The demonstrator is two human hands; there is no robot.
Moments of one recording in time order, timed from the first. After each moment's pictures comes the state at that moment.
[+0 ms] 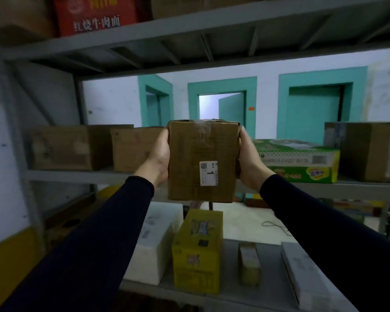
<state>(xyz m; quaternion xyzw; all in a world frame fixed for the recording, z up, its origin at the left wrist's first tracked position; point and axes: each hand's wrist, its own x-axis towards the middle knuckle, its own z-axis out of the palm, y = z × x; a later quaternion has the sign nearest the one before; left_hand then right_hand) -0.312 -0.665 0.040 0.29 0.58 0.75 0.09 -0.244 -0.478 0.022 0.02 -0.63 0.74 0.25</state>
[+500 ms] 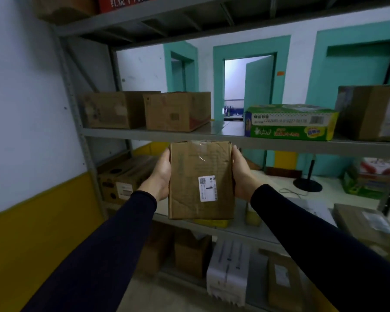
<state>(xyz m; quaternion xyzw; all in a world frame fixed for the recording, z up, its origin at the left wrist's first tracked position) -0.145 -0.742 -0.065 0.09 0.64 0.76 0.13 -0.110 -0.556 -0.078 -0.10 -0.58 0.80 0.07</state>
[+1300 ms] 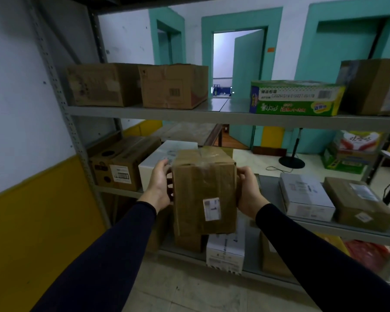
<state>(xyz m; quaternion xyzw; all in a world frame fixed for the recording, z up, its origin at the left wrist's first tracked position) -0.169 -0.803 -0.150 -0.03 0.59 0.78 0.20 -0.092 -0.603 -0.170 -0.19 -0.51 0.84 0.09</state>
